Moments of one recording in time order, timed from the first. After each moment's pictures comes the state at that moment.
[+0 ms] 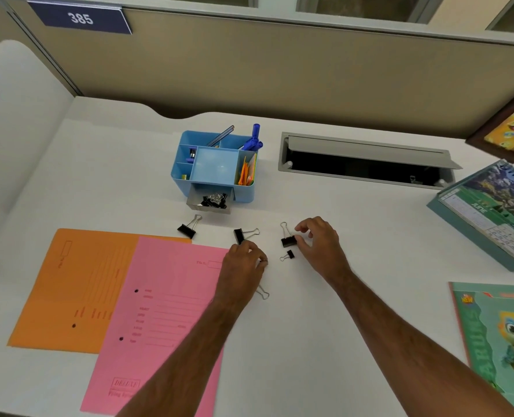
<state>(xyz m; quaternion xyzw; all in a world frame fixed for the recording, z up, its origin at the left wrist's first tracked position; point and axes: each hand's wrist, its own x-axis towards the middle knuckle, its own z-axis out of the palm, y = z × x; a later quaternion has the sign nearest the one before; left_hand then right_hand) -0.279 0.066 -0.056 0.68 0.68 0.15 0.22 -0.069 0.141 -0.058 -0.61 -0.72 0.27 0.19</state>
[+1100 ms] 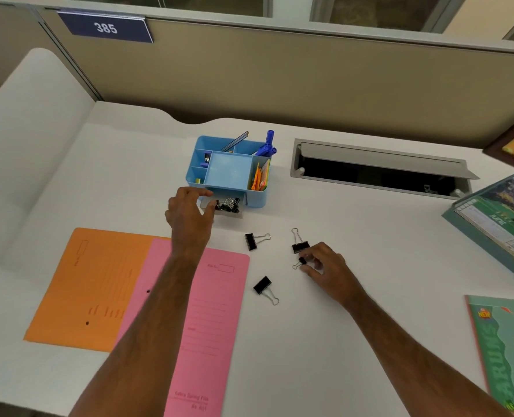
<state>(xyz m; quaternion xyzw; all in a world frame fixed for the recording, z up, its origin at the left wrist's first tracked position) -0.387 0.143 0.007 0.50 0.80 0.30 0.16 -0.056 0.111 -0.081 -0.54 -0.75 0.36 0.15</state>
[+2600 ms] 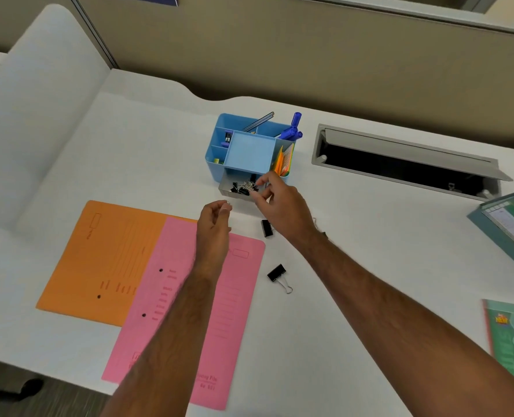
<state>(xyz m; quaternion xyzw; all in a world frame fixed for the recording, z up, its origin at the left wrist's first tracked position) -0.364 0.093 -0.013 0.22 0.73 0.50 0.42 -0.225 0.183 -0.004 -0.53 -0.76 0.31 0.24</state>
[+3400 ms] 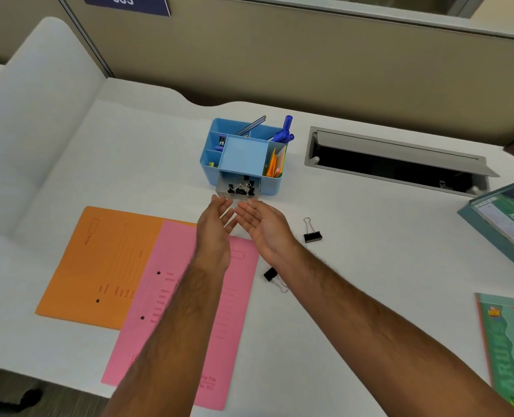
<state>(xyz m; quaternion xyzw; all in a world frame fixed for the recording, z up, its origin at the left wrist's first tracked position) -0.356 0.110 -0.005 0.05 0.61 0.57 0.54 -0.252 0.142 0.002 -0.47 -0.09 0.78 0.40</state>
